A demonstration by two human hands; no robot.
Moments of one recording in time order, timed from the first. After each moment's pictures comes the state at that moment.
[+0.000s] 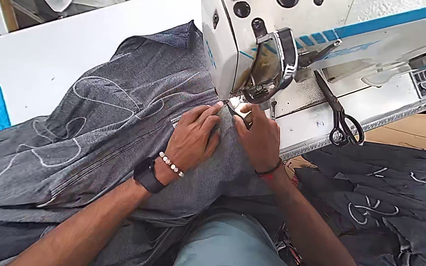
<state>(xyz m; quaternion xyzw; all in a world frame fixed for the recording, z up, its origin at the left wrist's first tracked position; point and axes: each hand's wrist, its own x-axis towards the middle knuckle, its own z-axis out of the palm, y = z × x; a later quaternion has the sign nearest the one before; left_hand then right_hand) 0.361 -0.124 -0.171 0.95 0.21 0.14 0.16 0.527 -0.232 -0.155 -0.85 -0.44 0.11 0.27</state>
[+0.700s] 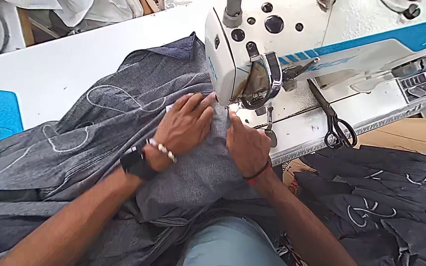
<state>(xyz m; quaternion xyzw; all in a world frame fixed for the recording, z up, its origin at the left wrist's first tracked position) 0.360 -0.085 -0.147 0.99 0.15 0.07 0.00 0.501 -0.228 -0.166 -0.85 -0.50 -0.05 0.16</state>
